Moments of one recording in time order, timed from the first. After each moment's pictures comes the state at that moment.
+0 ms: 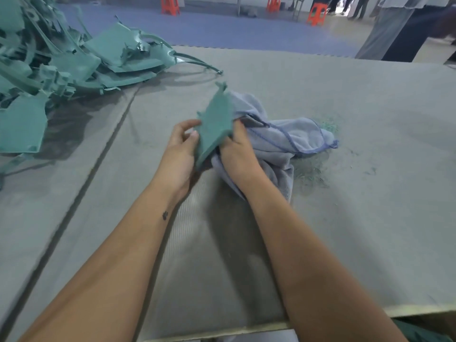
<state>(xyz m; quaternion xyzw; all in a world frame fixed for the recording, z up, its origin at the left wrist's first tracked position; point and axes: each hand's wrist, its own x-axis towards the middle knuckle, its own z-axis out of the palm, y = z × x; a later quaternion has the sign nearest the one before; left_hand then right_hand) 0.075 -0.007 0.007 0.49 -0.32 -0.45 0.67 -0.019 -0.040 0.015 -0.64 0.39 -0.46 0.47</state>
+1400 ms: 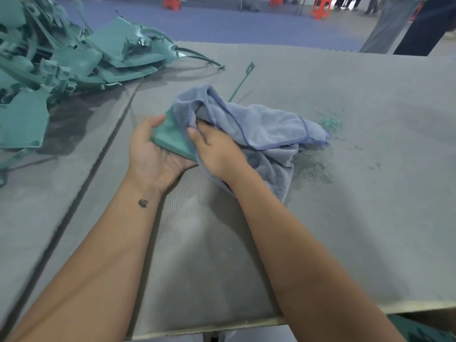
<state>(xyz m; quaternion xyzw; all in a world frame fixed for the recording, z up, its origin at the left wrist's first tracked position) 0.110 0.012 0.016 0.28 -0.25 -0.63 0.68 0.002 -0.047 0.005 -0.83 0.39 -0.30 0.27</state>
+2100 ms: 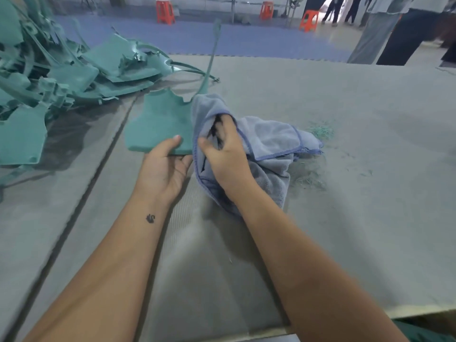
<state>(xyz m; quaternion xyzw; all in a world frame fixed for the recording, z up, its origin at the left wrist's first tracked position) 0.097 -0.003 0.013 0.29 -0.16 -0.56 0.76 -0.009 -0.033 0.017 -0.63 0.33 -0.51 0.49</state>
